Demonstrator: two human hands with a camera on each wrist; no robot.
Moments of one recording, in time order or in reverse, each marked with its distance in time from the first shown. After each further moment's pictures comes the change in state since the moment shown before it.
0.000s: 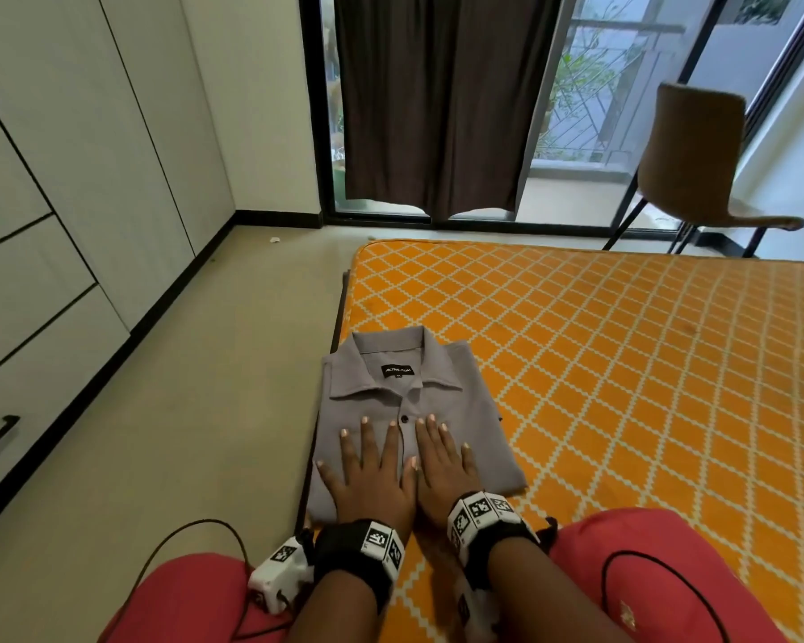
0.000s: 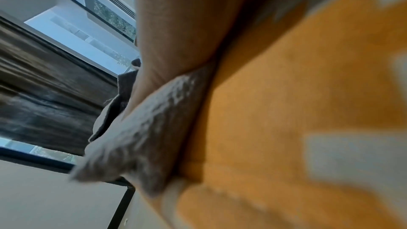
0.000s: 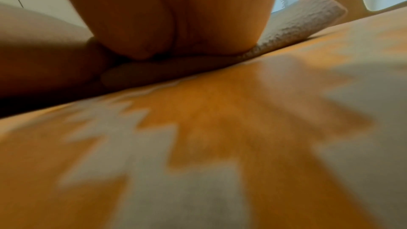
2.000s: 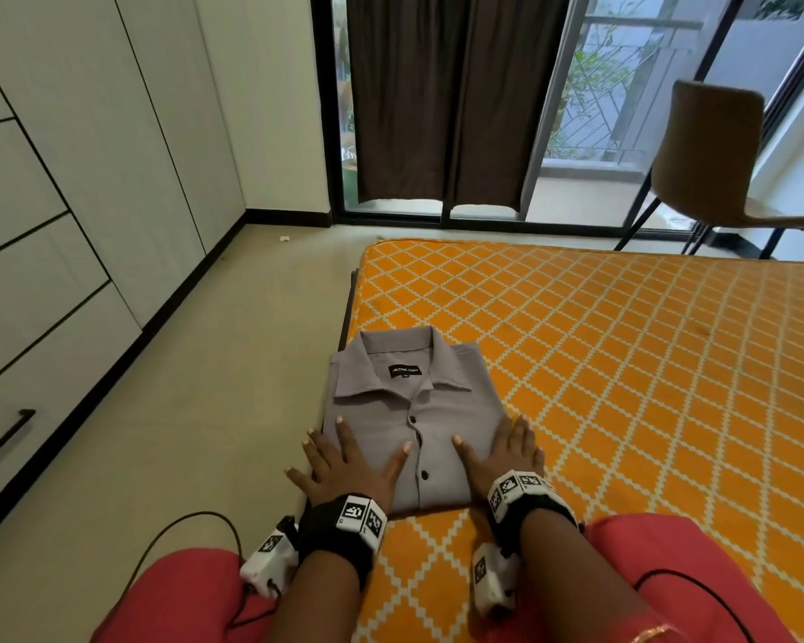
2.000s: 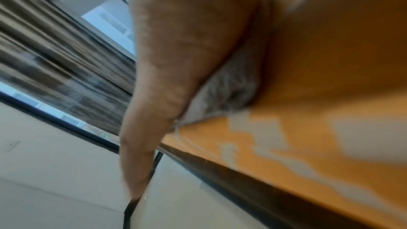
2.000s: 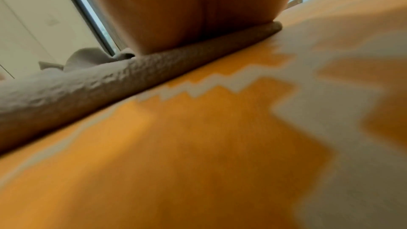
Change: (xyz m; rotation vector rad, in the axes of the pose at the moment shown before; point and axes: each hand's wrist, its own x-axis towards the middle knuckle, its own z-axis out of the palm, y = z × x) left_hand 0.003 -0.018 -0.038 -0.017 -0.120 -0.375; right_hand 0.011 0.052 -0.022 0.122 0.088 0.436
